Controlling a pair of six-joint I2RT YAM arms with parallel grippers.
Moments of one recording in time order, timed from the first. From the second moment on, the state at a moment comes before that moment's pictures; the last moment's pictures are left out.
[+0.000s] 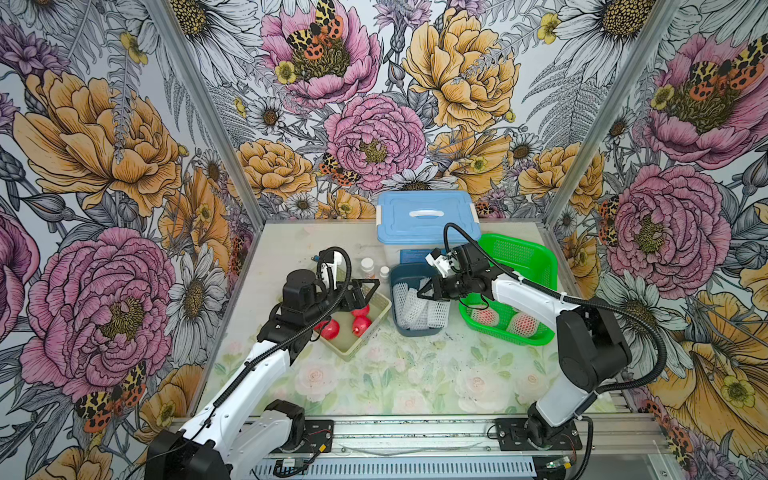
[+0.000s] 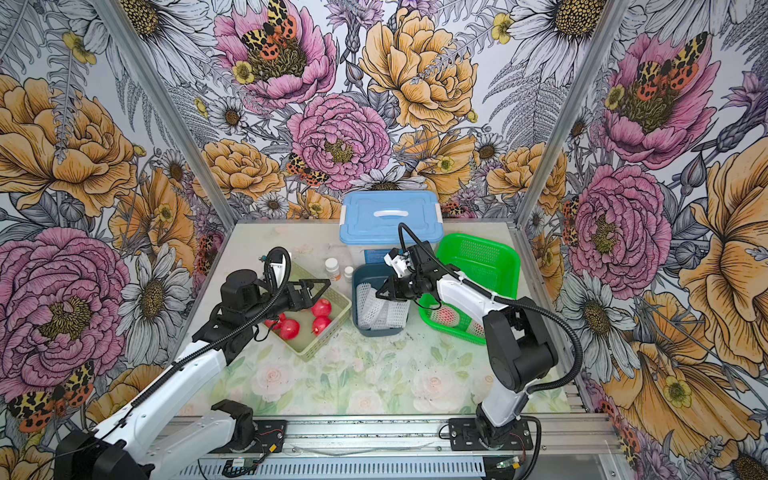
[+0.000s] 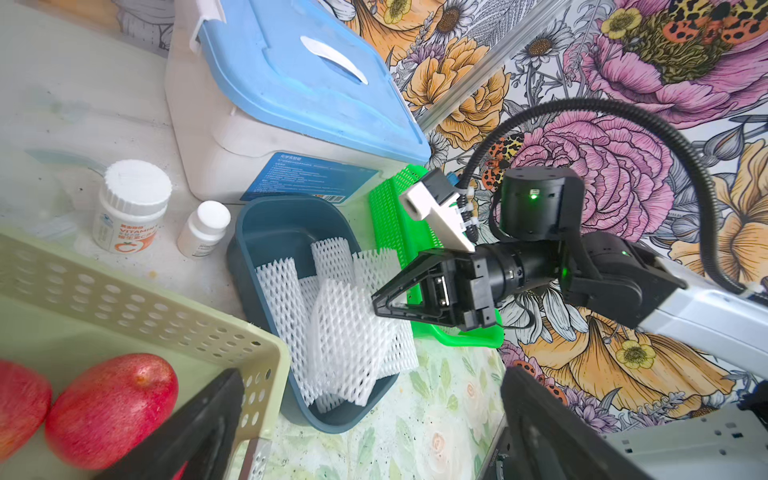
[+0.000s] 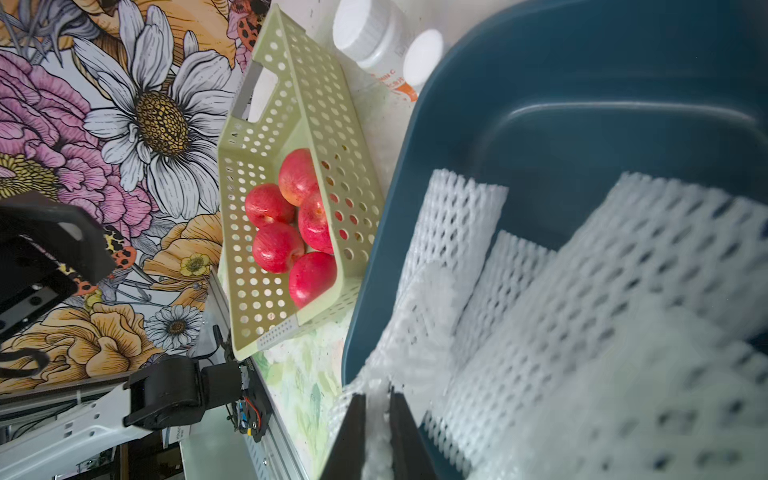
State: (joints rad) left arm -0.31 0.98 0.67 -0.06 0.51 -0.61; right arm 0.43 1.72 1.17 -0.40 -0.71 0.36
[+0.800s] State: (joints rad) left arm -0.32 1.02 0.69 -0.06 0.51 -0.59; right arm 0.37 1.57 1.33 -0.58 -0.42 0.22
